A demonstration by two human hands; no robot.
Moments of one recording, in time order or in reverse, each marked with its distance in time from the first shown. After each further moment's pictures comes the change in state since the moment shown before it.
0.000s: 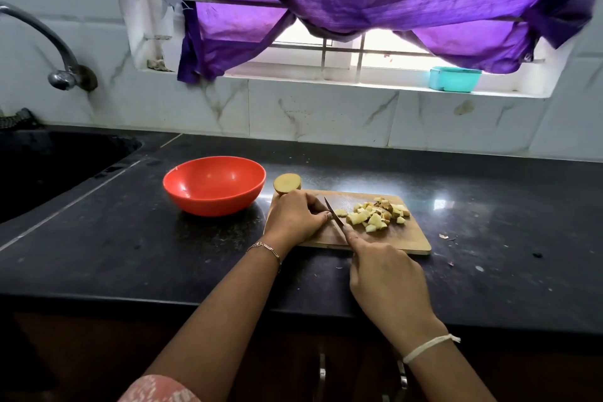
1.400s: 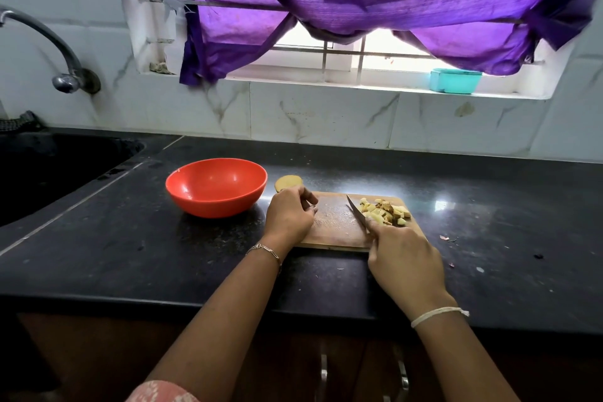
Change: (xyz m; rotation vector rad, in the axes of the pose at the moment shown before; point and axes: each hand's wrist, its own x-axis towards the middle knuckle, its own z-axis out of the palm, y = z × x) left_hand -0.003 0.000 -0.006 -0.068 0.109 -0.075; right_hand 0.022 0.017 -0.011 -0.015 -0.002 0.165
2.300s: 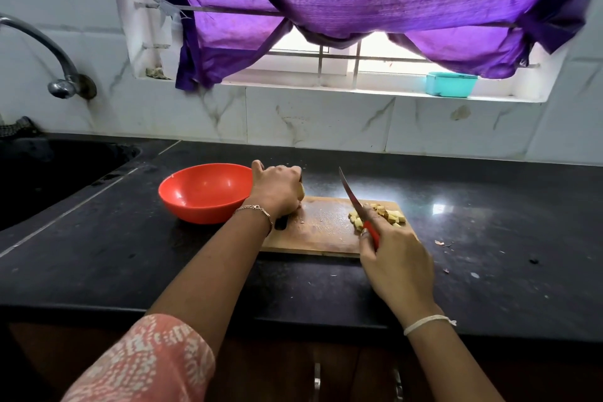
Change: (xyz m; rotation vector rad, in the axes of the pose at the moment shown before) left_hand 0.050 0.014 -0.026 0.811 -0.115 0.209; right_hand 0.001 -0.001 0.004 0.252 0.169 0.053
